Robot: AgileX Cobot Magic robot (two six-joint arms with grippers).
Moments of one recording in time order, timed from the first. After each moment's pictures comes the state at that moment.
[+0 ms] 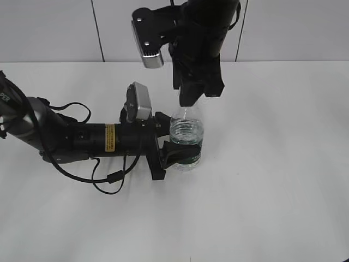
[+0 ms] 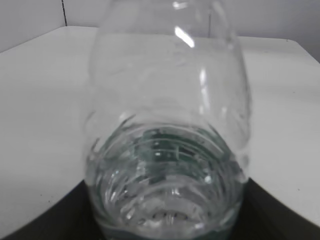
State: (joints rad) left arm -0.39 2.31 -1.06 1.14 -1.14 -0.38; right arm 0.64 2.04 -1.84 0.13 1.23 -1.33
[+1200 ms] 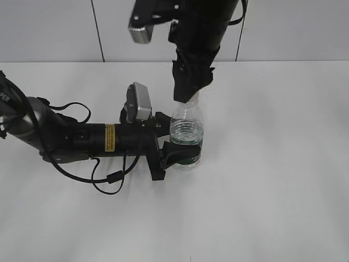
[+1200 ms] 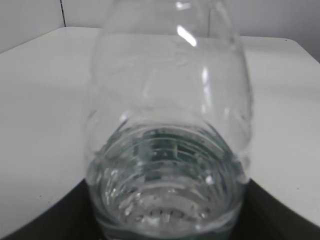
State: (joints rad) left arm -0.39 2.31 -1.06 1.14 -1.14 -0.38; right arm 0.64 2.03 -1.87 0.14 1.22 -1.02
